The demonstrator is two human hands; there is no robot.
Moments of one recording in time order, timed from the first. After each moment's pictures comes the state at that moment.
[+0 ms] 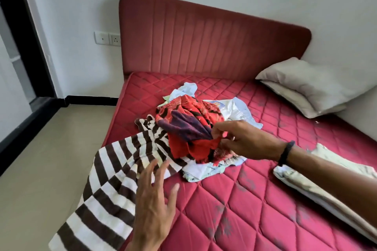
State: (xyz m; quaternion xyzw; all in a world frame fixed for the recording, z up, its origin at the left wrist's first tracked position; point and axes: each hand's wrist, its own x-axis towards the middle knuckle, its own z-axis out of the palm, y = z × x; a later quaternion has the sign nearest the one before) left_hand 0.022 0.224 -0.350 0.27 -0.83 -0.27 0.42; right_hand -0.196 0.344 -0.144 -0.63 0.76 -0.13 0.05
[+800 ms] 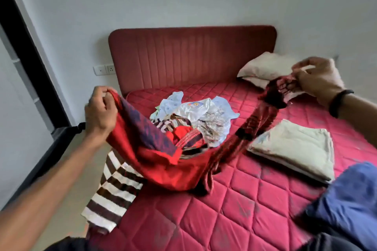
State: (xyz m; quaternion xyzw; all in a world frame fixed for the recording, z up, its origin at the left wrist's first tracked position) left_hand 0.072 0.191 -0.093 0.29 -0.76 -0.24 0.52; right_hand -0.246 0.608 -0.018 -0.19 0.81 -0.52 -0.18
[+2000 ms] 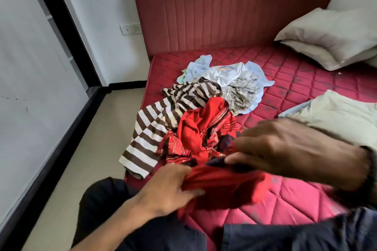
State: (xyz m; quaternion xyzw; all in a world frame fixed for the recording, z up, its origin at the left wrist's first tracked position) left_hand 0.194 0.348 -0.209 0.11 -0.95 -0.29 0.02; right_hand -0.002 0.539 -0.107 -0.76 0.63 -0.12 -0.07
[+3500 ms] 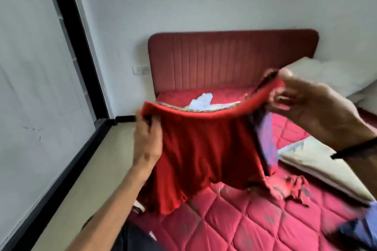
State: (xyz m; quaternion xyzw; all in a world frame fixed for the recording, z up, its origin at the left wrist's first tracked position) left_hand 0.142 0.303 -0.101 0.30 -0.69 -0.41 0.51; right_hand -0.046 0.556 0.001 -0.37 0.57 -0.70 0.20
